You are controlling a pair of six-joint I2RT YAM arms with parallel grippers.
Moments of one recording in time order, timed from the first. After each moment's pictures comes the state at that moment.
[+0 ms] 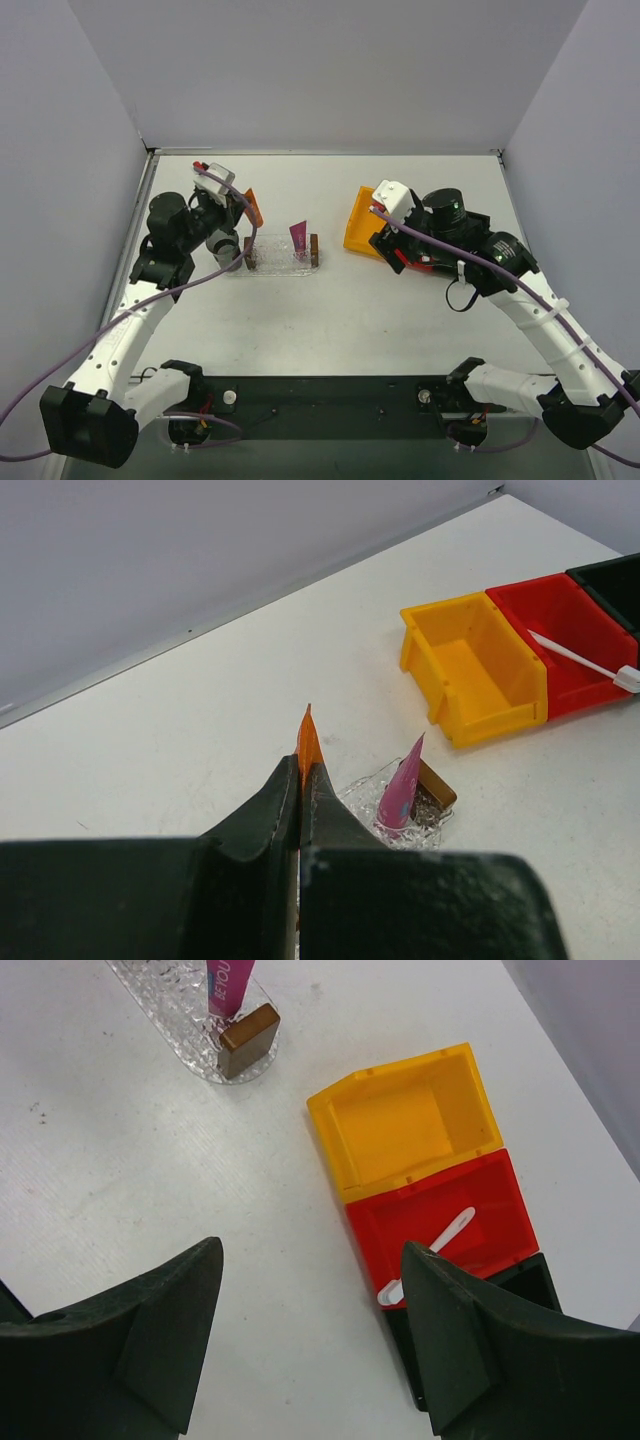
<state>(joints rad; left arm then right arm) -0.25 1.02 0.91 0.00 0.35 0.05 0.64 1.09 1.31 -0.81 -0.04 -0.38</state>
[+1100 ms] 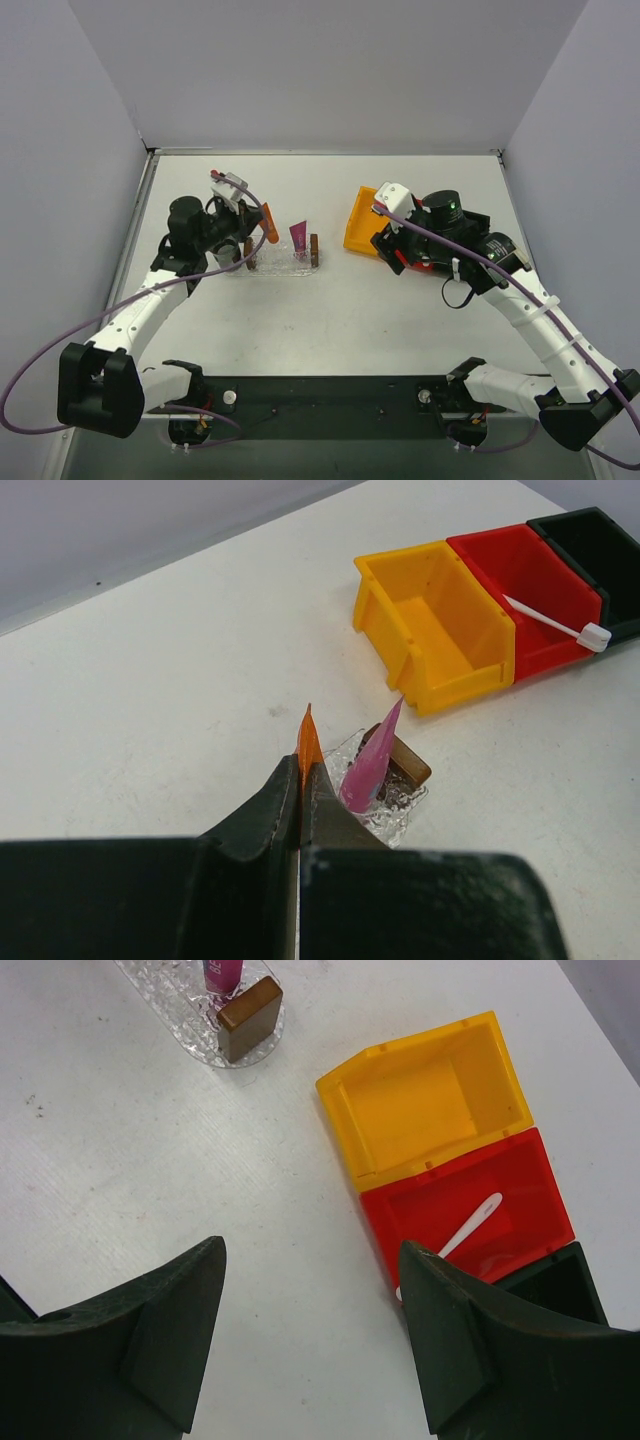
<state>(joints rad) -0.23 1.17 0.78 0.22 0.49 -0.03 0.58 1.08 1.22 -0.76 -0.10 -0.36</state>
